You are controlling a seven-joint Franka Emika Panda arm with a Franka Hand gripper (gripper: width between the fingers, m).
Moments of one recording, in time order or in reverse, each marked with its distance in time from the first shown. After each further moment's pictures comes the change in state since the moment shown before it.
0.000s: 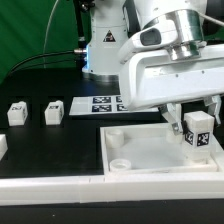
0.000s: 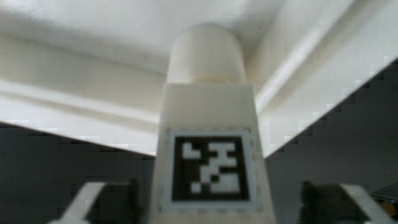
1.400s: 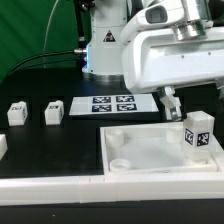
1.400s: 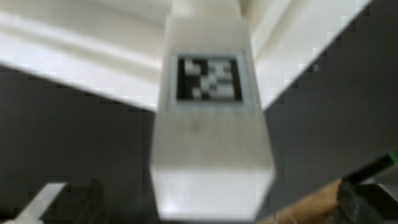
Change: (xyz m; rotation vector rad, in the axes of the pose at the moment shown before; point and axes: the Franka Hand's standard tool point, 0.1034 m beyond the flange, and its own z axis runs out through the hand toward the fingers) arm 0.014 0.005 -0.014 0.019 -0.068 -0.008
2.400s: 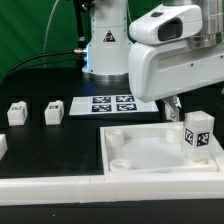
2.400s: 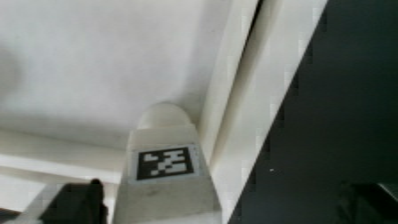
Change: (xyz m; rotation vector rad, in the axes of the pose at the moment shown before) arm -0.008 -0.015 -0.006 0.121 -0.471 0.121
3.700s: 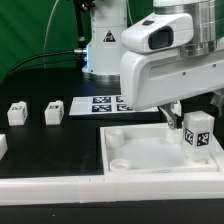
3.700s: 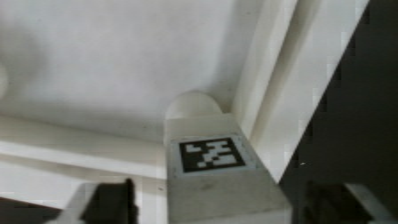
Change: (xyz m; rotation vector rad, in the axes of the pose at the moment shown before) arm 0.007 0.016 0.007 -0.013 0.020 -0.006
